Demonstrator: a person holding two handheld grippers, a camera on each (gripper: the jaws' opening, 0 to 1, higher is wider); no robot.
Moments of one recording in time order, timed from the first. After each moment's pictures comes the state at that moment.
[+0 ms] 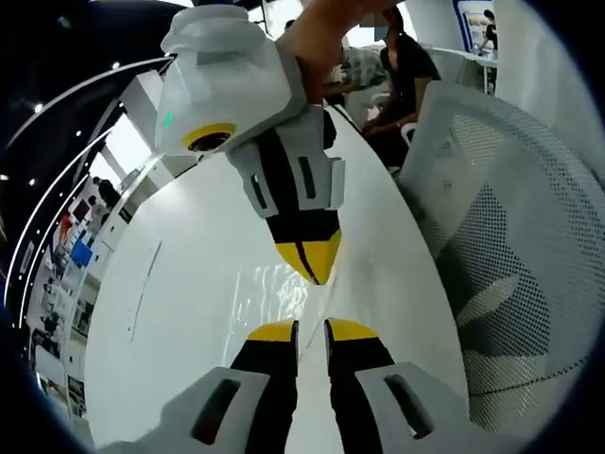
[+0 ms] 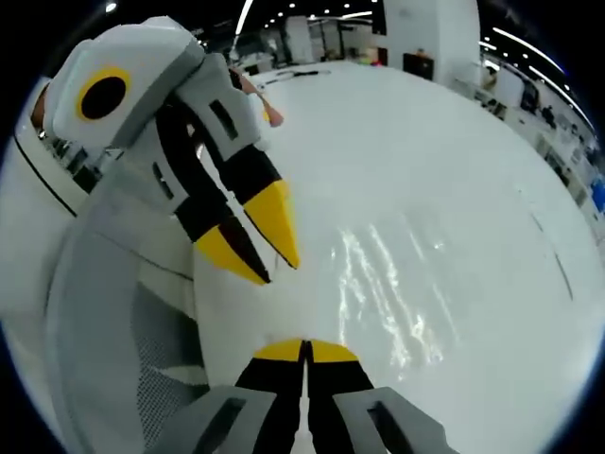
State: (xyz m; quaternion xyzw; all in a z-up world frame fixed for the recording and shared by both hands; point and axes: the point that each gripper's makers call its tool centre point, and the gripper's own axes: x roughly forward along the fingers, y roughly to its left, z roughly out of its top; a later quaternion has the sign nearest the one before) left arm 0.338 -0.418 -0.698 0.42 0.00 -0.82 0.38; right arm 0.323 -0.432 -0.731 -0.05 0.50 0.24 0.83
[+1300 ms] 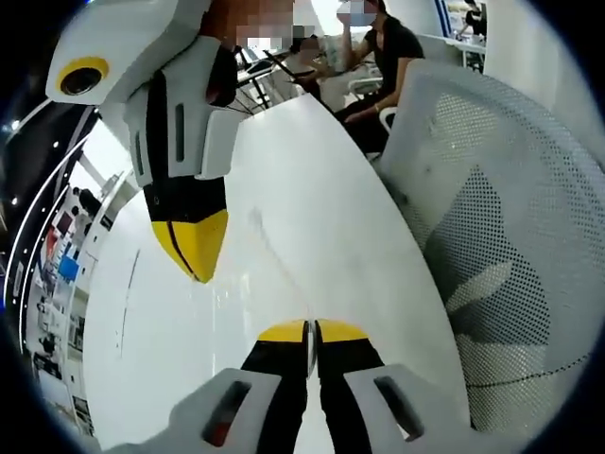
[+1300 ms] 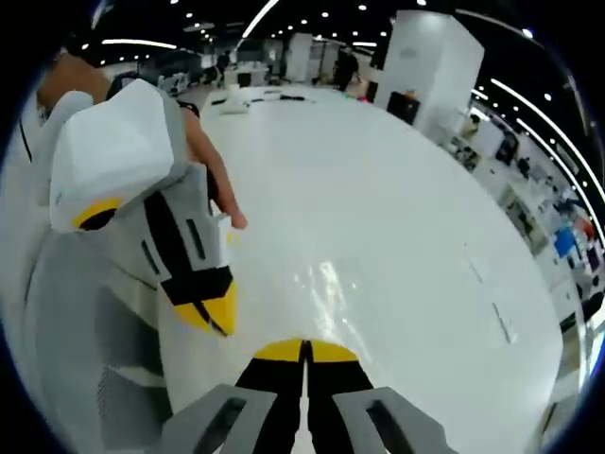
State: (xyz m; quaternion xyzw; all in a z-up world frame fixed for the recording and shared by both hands) left arm 0.319 -0.421 -0.717 0.46 0.00 -0.82 0.34; right arm 0.350 -0.472 -0.679 -0.16 0.43 0.16 0.87
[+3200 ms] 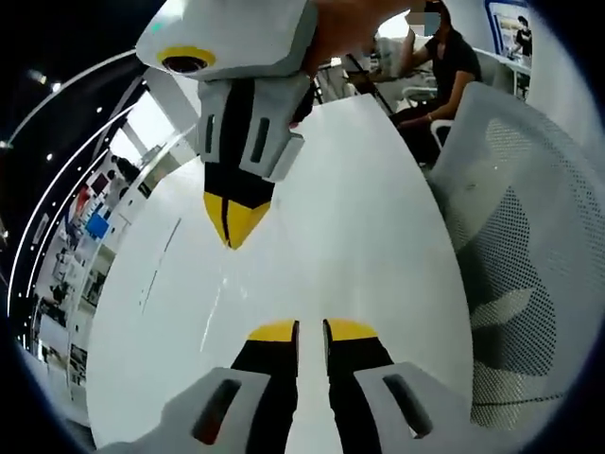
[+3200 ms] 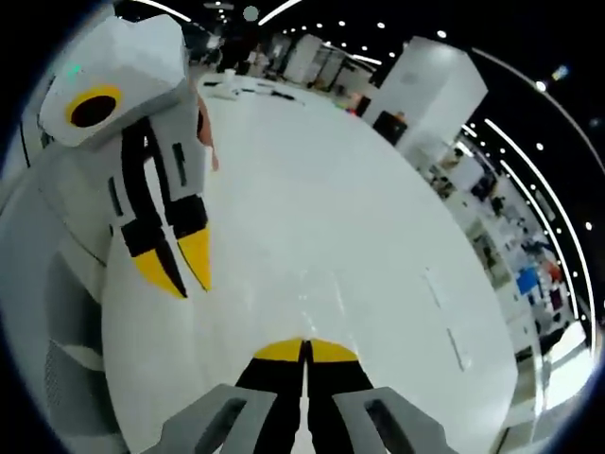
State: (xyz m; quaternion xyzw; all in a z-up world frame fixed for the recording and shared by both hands) left arm 0.359 -0.426 -0.694 0.43 0.03 -0.78 0.45; right arm 0.376 -0.503 -0.683 -0.26 0.40 0.11 0.87
